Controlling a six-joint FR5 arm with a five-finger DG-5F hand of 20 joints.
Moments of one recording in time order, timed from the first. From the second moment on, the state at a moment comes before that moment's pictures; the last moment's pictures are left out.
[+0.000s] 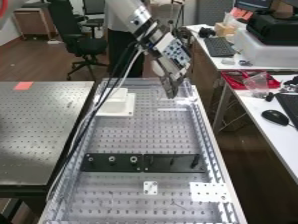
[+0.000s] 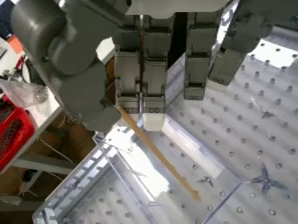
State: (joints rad) arm 1.81 -2.41 -0.66 -4.11 -1.27 0.19
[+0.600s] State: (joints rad) arm 1.82 -2.41 -0.63 -4.11 -1.26 0.16
